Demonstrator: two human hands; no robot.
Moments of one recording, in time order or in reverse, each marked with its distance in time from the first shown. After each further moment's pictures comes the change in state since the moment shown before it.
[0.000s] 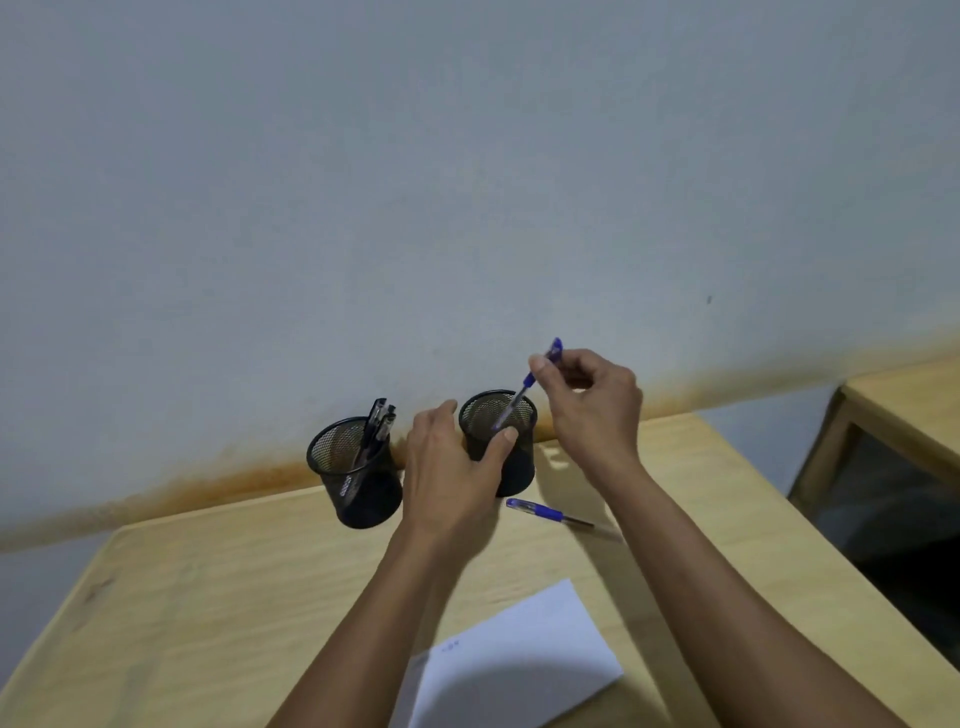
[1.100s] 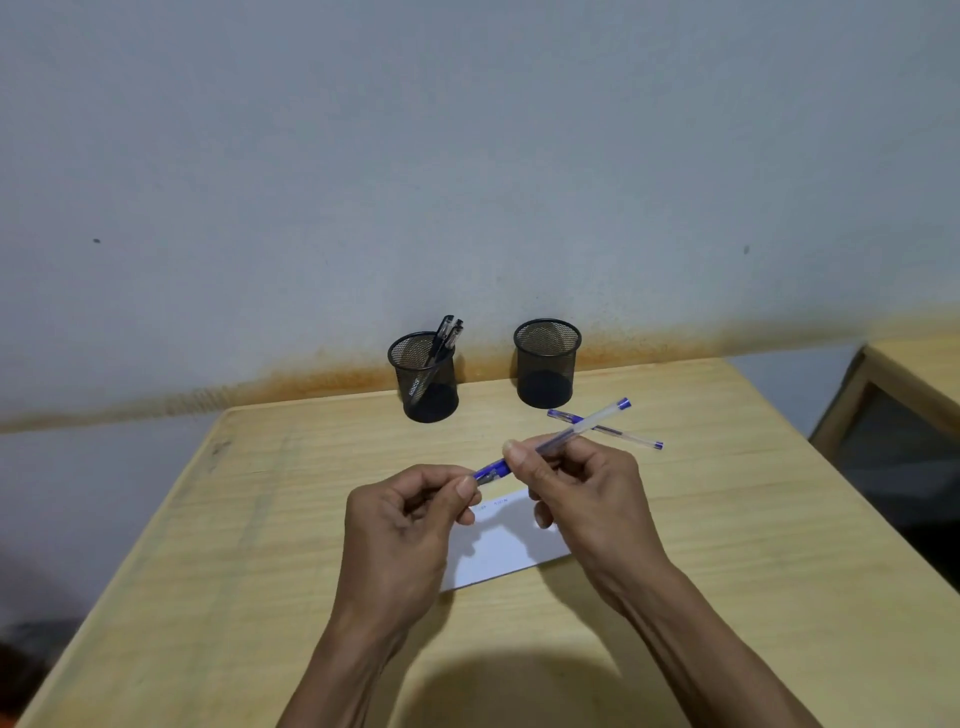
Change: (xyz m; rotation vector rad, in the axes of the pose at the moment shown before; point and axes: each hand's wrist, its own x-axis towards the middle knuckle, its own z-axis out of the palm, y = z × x) left_hand -0.186 -0.016 -0.125 -0.576 0.053 -0.115; right_hand -0.205 -0.068 -0.051 0.320 -0.456 0.303
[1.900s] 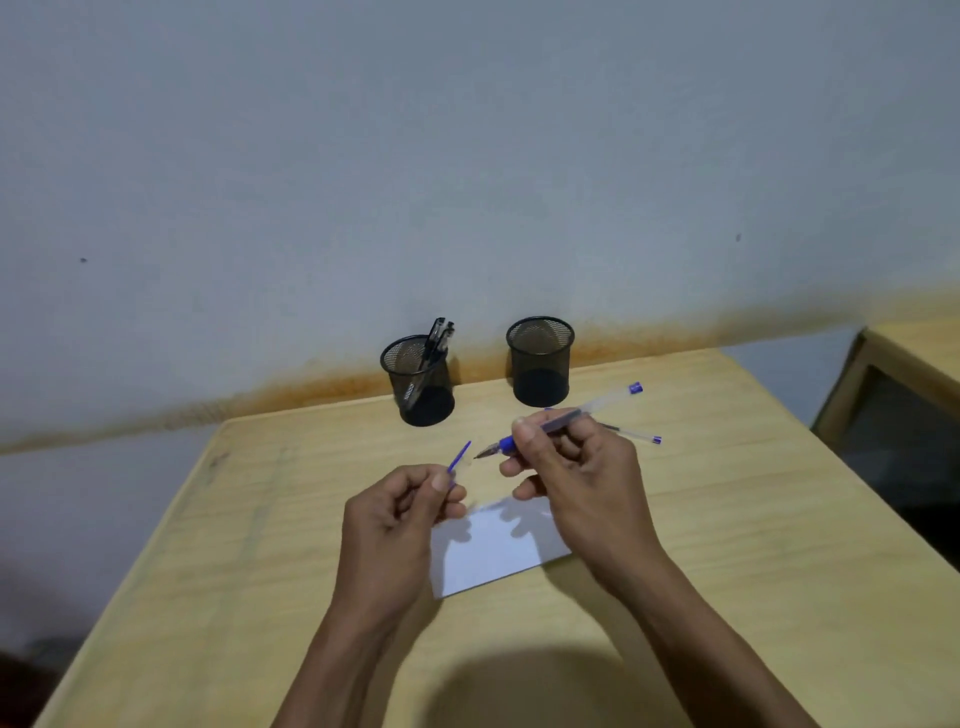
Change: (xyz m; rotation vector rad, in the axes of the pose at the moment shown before) left_hand 0.016 -0.022 0.003 -0.051 0.010 -0.128; right_hand 0.015 0.007 -0.004 0.078 0.019 -0.117
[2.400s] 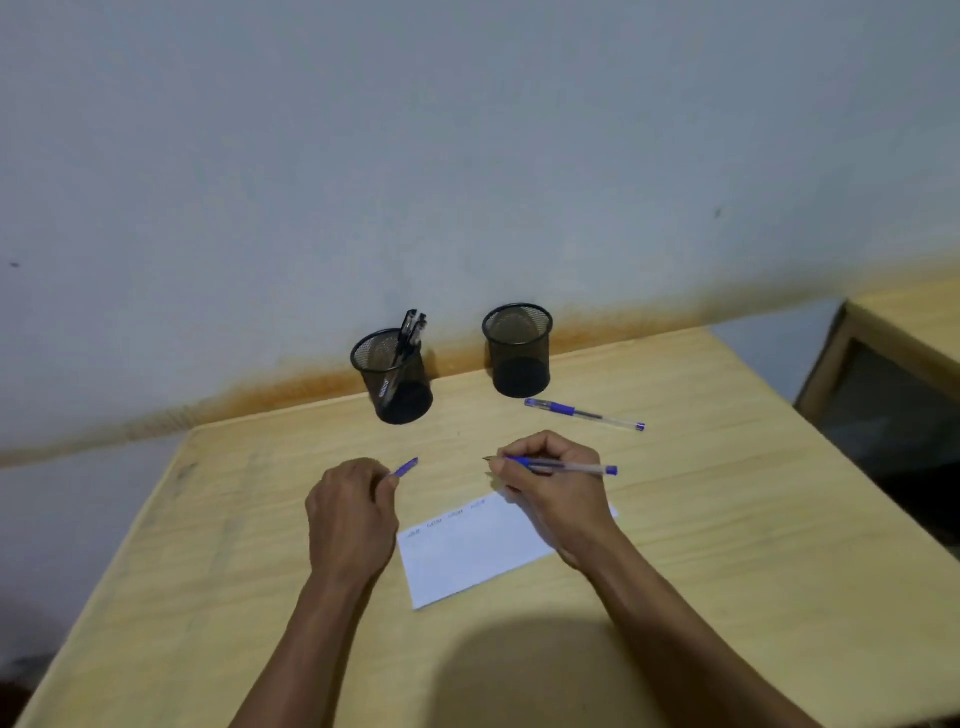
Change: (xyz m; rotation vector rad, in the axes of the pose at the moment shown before) left_hand 0.080 -0.088 -0.023 1.000 0.098 0.240; right_hand 0.038 0.084 -0.019 0.023 0.054 0.255
